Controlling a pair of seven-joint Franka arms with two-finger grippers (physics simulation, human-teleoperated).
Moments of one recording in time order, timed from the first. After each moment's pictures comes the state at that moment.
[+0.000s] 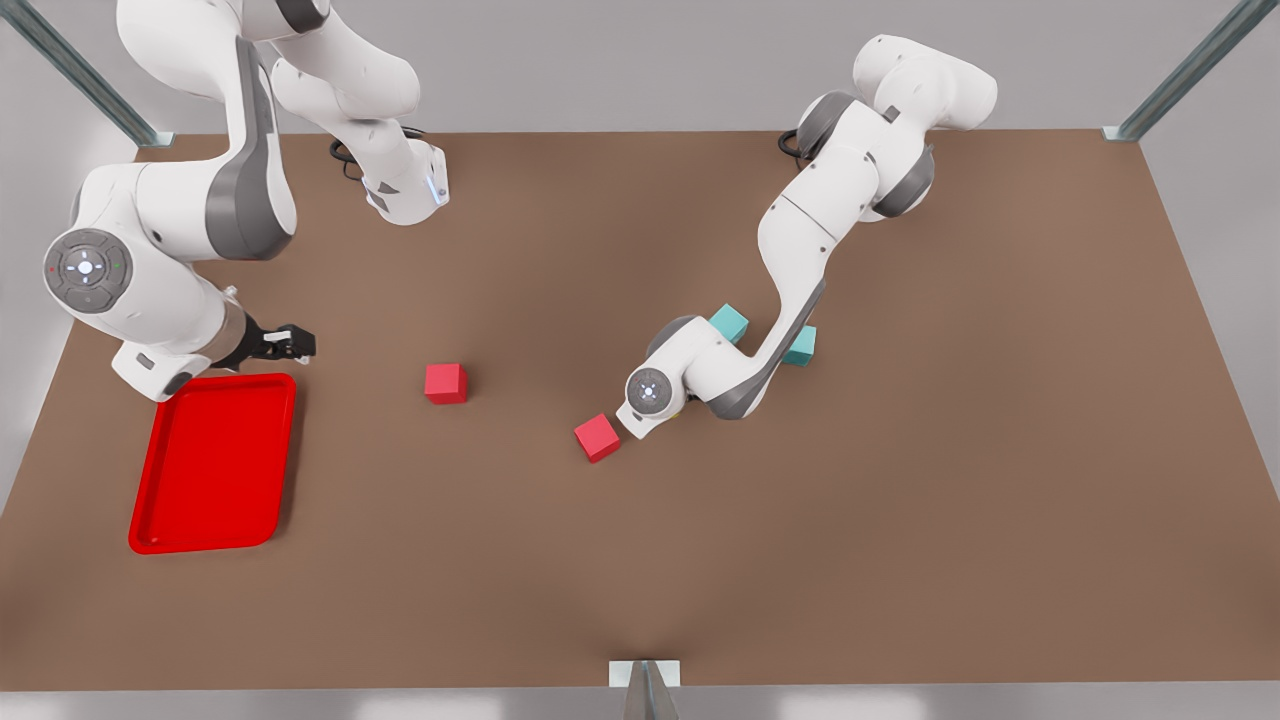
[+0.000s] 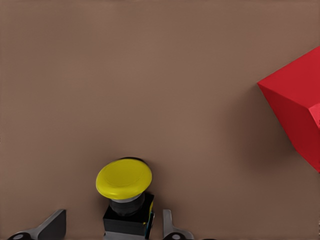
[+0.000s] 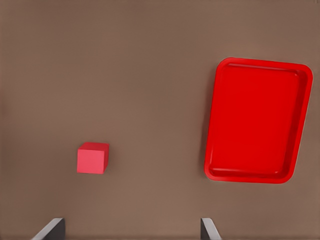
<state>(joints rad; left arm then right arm) -0.55 1.00 -0.27 -1.18 0.13 1.79 -0.74 -0.02 0.21 0.13 -1.42 -0.10 1.46 -0.04</state>
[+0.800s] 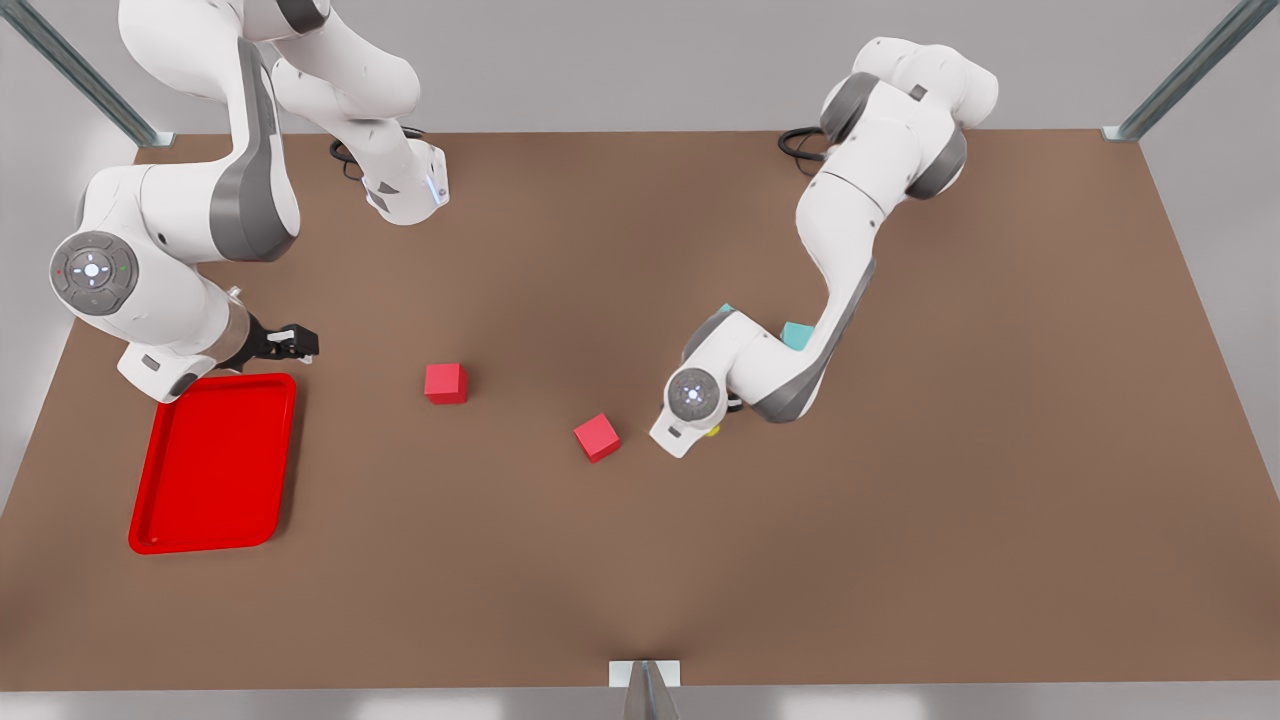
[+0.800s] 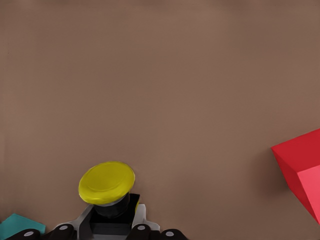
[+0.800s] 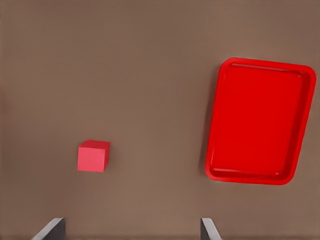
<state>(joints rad) -0.46 0.87 -0.23 -1.14 0.15 1.72 -0.78 -0.02 0.21 0.13 -1.43 -0.10 1.46 -0.05</state>
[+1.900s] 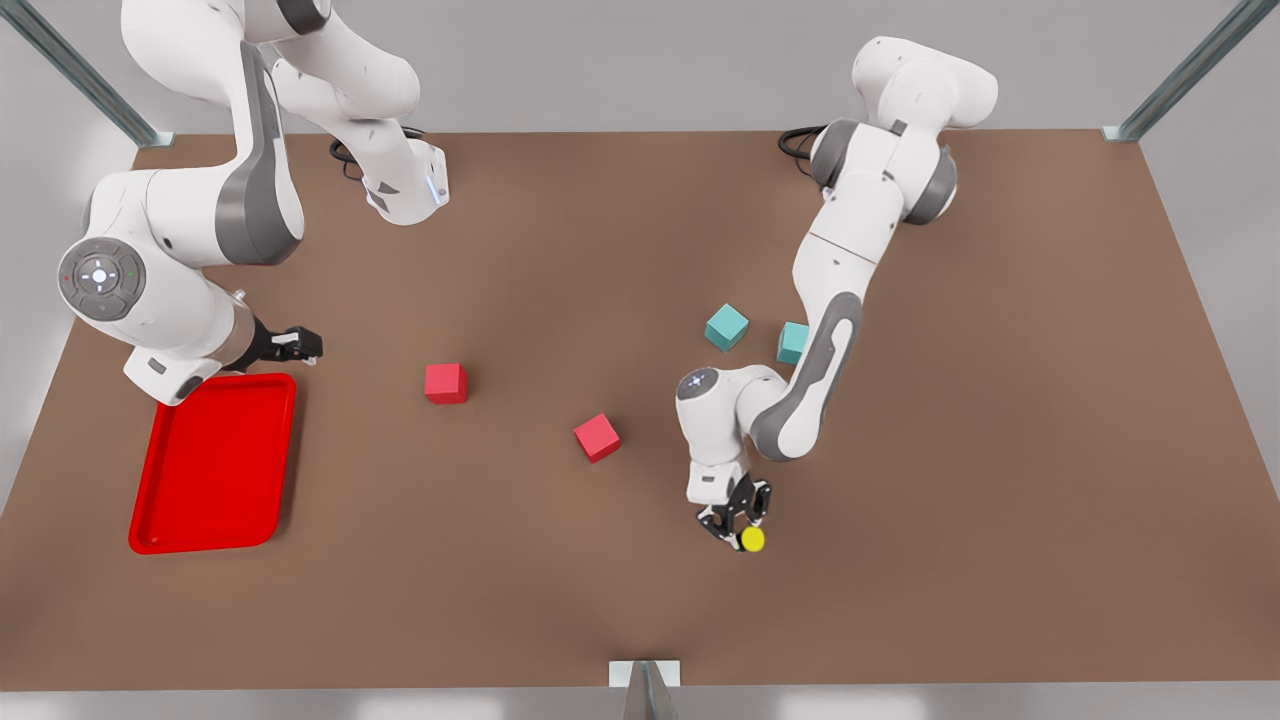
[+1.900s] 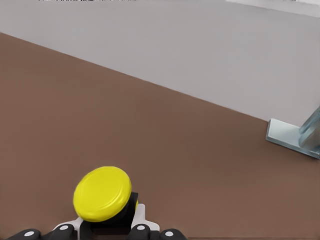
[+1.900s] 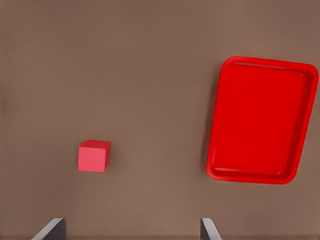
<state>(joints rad) -0.50 1.03 -0.05 -1.18 1.01 2.40 -1.69 -0.02 0.21 0.14 -1.43 -0.10 1.46 -0.04</state>
